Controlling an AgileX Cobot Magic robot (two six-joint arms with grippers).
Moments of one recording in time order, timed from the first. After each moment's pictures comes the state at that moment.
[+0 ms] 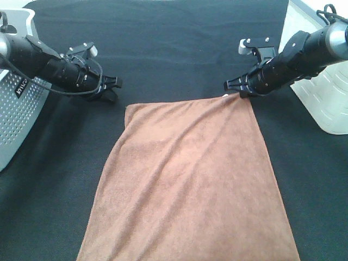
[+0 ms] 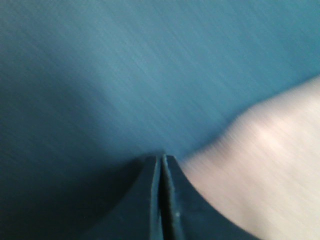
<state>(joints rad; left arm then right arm) -0.11 2.45 -1.74 -0.94 0.48 0.77 0.14 2.28 -1.47 0.44 0.13 -0.50</state>
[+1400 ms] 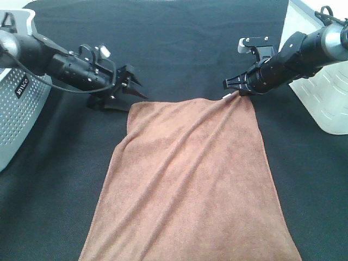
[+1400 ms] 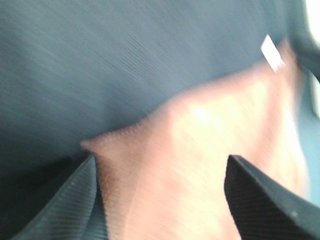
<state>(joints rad) -0.14 2.53 -1.84 -1.05 0.86 0.55 0.14 2.32 -1.51 0.44 0.13 -0.50</state>
